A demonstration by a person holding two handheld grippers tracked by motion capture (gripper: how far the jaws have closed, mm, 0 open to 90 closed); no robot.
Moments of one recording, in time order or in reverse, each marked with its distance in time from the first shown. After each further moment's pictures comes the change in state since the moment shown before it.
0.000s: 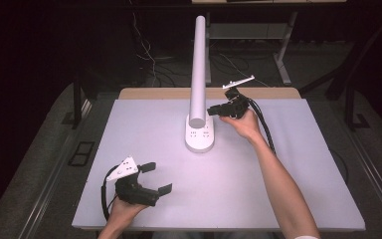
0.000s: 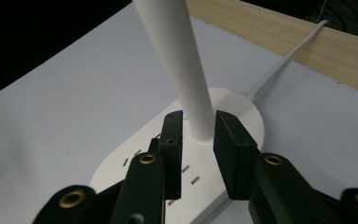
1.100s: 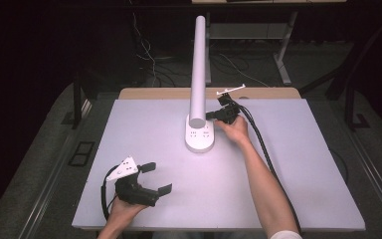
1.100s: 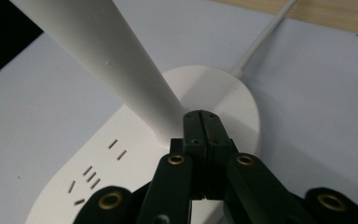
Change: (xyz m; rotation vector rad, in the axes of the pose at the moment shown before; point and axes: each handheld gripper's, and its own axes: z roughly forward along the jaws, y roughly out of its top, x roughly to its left) left arm 0.000 0.000 0.000 0.002 -0.005 0.000; right arm -0.023 -0.019 0.052 0.024 -0.029 0.127
